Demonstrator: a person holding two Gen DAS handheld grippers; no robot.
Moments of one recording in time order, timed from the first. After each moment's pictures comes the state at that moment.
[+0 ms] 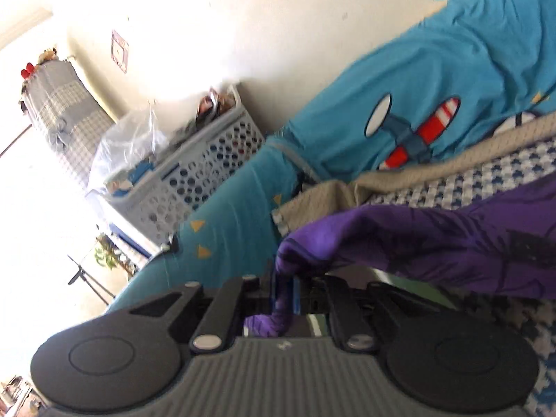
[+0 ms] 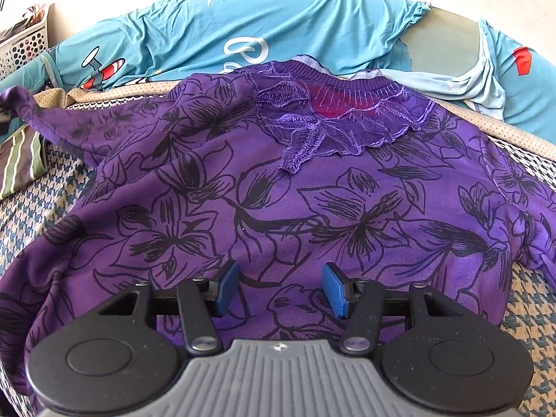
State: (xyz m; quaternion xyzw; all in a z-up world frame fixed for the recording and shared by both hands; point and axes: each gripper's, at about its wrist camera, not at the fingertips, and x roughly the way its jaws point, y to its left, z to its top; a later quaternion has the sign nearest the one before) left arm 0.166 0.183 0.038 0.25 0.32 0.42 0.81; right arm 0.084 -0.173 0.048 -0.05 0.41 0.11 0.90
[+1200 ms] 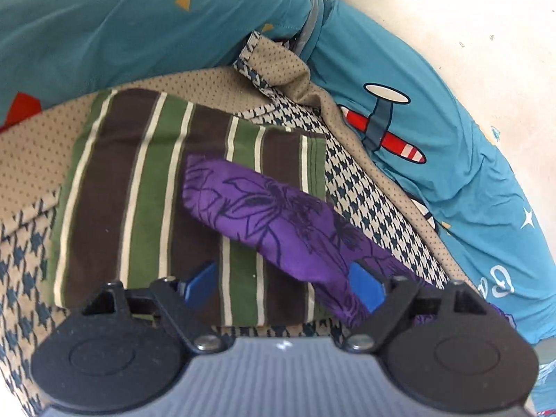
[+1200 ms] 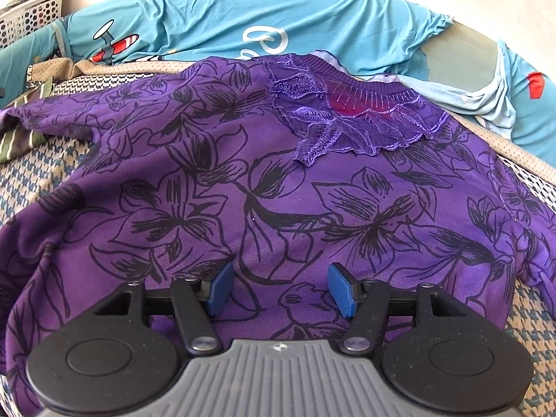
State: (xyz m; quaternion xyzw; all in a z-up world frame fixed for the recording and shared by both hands) left arm 0.084 0.299 0.073 -0.35 0.36 0.21 0.84; right arm 0.079 -0.154 0.037 -0.10 0.41 0.11 0.90
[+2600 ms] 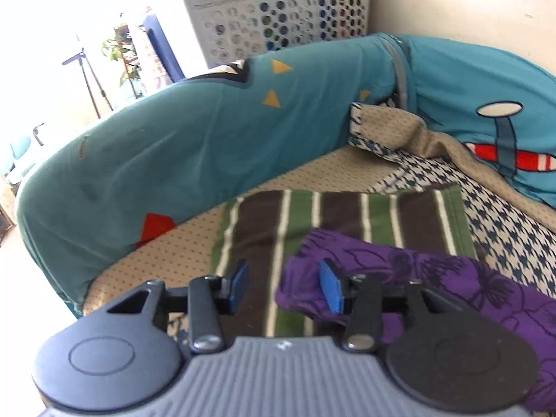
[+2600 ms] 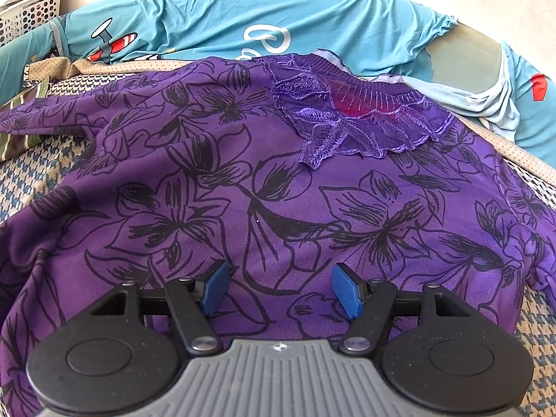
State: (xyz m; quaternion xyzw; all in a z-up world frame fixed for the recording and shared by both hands) left arm 0.096 0.290 0.081 -0.10 0.34 0.49 0.80; right arm 0.088 -0.150 0.032 -0.11 0.40 0.12 0.90
